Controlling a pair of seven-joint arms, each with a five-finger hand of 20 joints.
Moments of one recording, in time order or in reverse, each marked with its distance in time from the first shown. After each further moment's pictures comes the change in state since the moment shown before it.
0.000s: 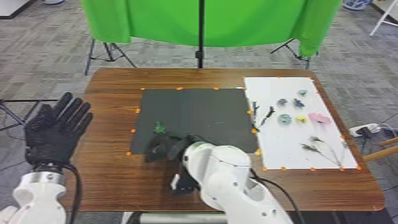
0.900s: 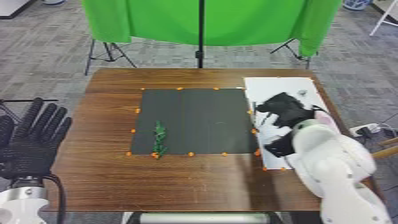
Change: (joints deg) left arm 6.2 -3.3 -5.8 0.5 -0.1 -7.4 4.3; right arm -11.5 15.2 33.9 -14.3 3.7 16.4 8.5
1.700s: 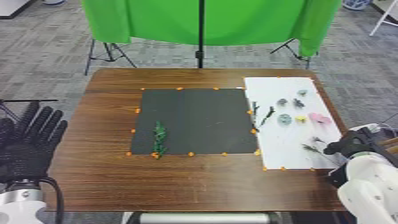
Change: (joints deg) left arm 1.8 -0.4 -0.6 -2.2 -1.0 3.6 1.1; right arm -13.3 4.6 13.7 5.7 -14.7 -3.2 4.0
